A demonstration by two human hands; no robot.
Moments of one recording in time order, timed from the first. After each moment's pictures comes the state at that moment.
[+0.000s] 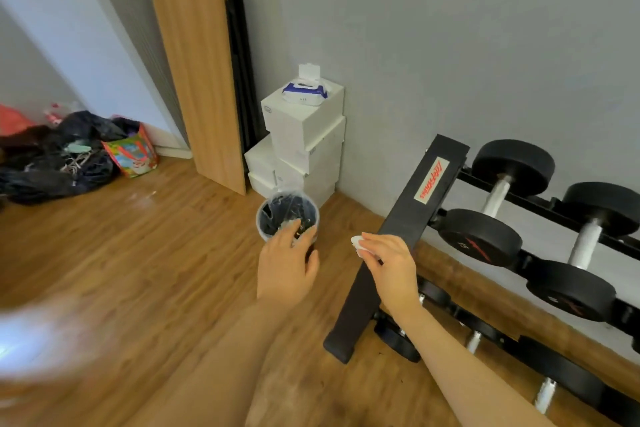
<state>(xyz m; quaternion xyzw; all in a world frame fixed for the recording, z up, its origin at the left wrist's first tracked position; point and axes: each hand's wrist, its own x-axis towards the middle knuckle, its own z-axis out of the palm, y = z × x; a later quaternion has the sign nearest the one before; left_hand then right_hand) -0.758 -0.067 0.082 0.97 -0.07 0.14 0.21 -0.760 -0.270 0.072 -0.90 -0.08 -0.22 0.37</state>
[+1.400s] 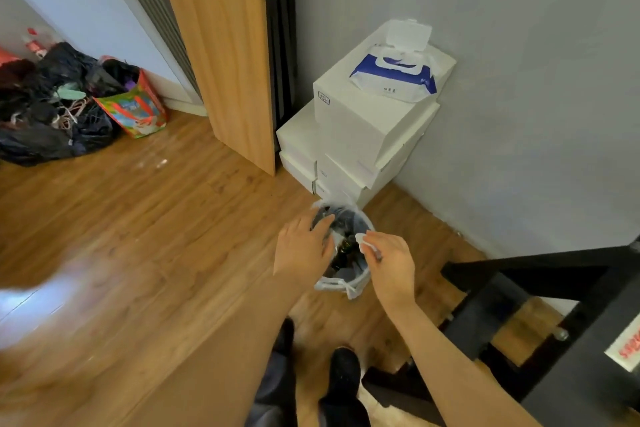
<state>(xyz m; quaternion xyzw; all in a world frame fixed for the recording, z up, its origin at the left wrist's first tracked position) -0.390 0.073 -0.053 0.98 -0.02 -0.13 0.18 -0.404 -0.103 -0.084 -0.93 -0.01 -0.02 0.36</state>
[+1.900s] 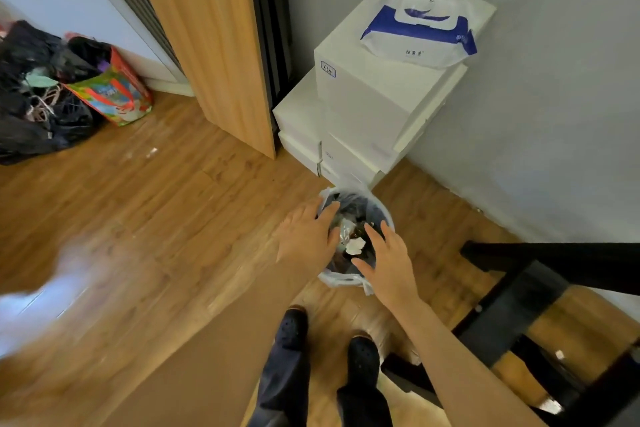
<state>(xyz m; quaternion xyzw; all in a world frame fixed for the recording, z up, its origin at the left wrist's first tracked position) -0.335 0.097 -0.111 0.96 -0.05 -0.22 0.15 -0.376 -0.079 -0.173 -0.94 0.00 0.20 0.27</state>
